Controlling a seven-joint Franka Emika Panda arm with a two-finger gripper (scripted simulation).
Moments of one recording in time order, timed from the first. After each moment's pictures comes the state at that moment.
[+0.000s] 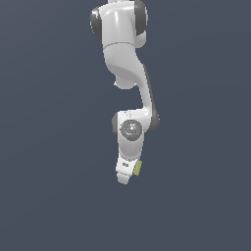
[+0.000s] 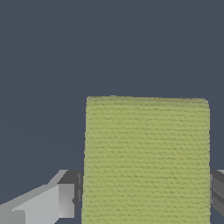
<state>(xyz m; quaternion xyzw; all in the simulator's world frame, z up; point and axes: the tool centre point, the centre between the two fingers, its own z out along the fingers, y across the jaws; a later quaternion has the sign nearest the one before) 0.071 0.018 0.011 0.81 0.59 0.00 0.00</state>
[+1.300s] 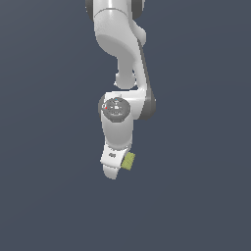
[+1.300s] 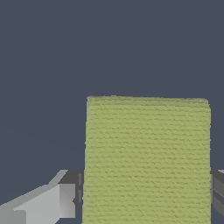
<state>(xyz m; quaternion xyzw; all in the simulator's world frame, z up) 0.077 -0.022 0.103 0.81 0.59 0.00 0.00</state>
